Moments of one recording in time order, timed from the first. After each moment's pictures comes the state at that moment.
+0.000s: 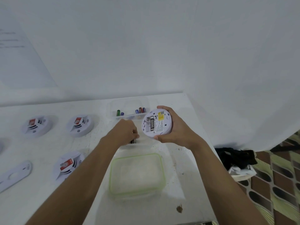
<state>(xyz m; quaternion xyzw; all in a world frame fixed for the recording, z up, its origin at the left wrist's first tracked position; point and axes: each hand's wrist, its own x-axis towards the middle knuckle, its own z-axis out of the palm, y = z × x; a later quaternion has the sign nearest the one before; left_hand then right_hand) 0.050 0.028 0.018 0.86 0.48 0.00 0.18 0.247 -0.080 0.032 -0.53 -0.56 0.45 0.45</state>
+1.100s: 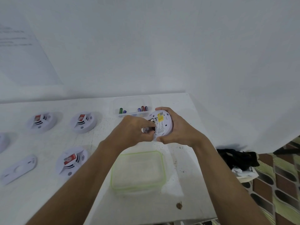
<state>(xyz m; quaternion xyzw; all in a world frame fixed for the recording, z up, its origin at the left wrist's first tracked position) 0.051 -0.022 0.050 0.91 0.26 0.29 0.16 0.251 -0.080 0.036 -0.52 -0.60 0.46 0.41</state>
